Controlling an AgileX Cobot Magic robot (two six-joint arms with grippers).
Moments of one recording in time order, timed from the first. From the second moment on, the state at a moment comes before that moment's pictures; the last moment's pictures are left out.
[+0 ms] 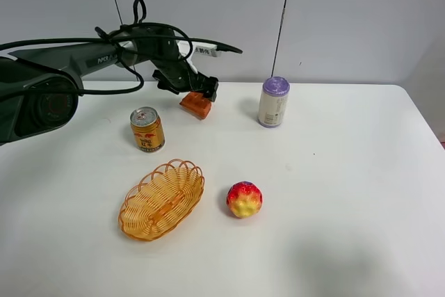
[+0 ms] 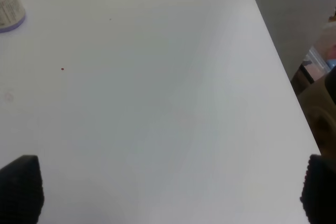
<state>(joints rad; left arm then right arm) -0.41 2.52 -2.09 -0.16 0.63 0.05 -0.10 0.00 -0.48 -0.05 1.06 0.04</state>
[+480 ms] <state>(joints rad) -0.41 2.54 -2.09 -0.20 0.62 0.05 -0.10 0.00 -0.48 -0.05 1.06 0.04</state>
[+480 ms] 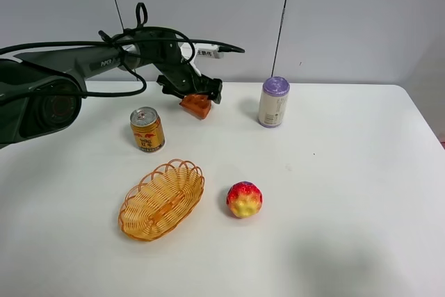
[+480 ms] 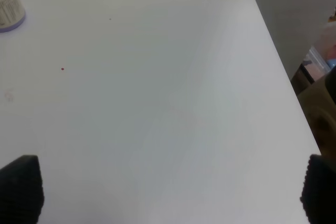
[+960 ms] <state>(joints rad) -0.41 2.57 -2.09 -0.18 0.60 0.06 -0.10 0.00 -0.48 -0.05 1.06 0.04</state>
